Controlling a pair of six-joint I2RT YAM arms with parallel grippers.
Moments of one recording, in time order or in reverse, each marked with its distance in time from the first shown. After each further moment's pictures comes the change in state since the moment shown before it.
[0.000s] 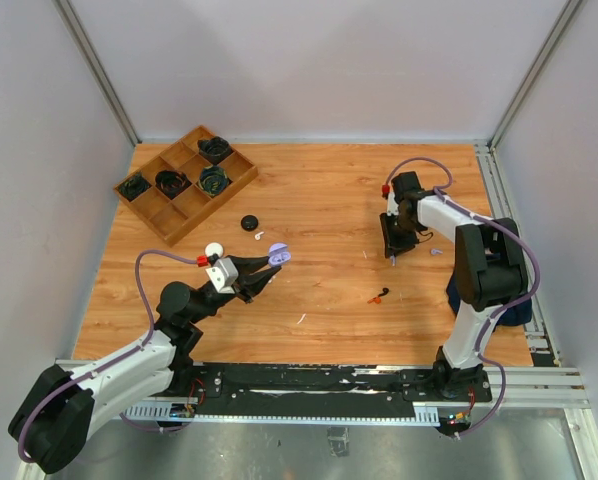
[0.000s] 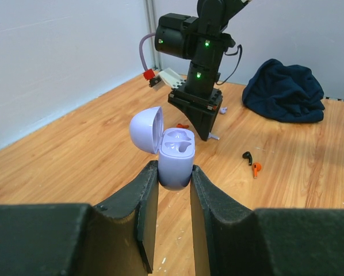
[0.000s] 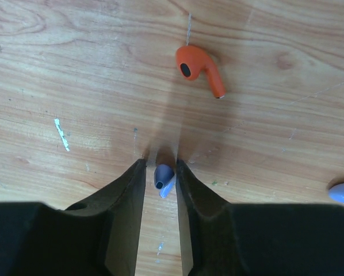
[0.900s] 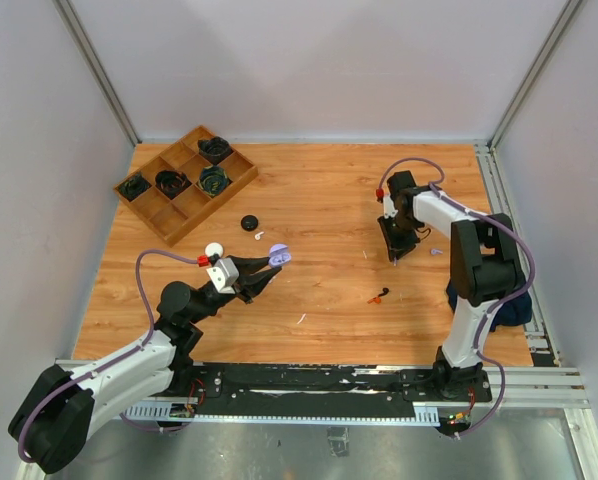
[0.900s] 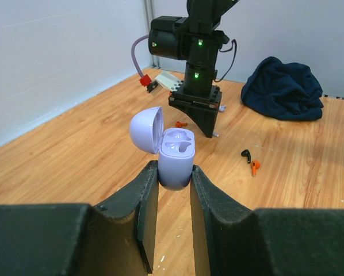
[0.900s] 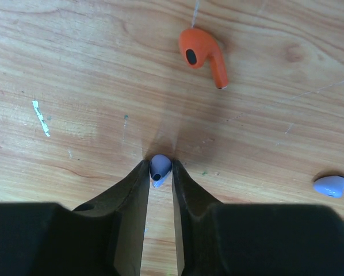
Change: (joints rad) left arm 0.000 0.000 0.000 -0.010 0.005 0.000; right arm 0.017 0.045 0.060 -0.106 0.031 -0.090
